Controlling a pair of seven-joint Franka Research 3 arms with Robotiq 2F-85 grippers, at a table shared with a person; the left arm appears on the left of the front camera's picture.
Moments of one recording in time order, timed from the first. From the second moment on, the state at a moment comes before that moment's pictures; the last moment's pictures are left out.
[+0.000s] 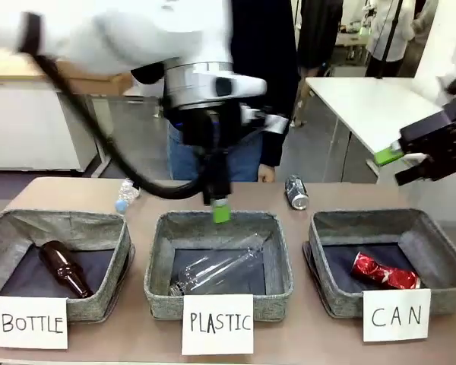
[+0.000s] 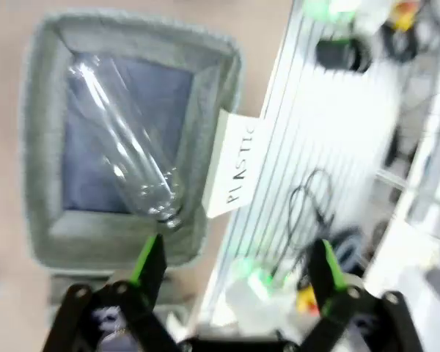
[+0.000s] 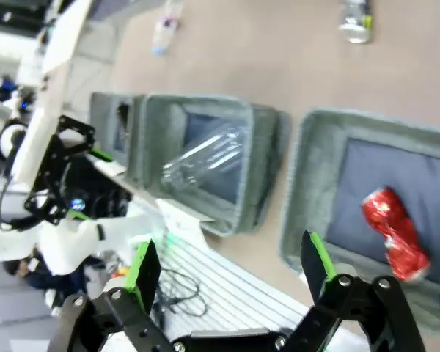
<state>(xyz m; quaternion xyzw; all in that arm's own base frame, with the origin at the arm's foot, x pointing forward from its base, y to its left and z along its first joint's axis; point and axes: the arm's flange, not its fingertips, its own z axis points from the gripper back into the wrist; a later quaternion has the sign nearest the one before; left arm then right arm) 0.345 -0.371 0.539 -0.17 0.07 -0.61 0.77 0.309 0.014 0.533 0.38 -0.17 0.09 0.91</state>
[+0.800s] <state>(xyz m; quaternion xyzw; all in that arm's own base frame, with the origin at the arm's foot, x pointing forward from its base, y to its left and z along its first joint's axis) 0.345 -0.055 0.502 -0.53 -0.22 -0.23 0.79 0.344 0.101 0.536 0.62 -0.11 0.04 0.77</state>
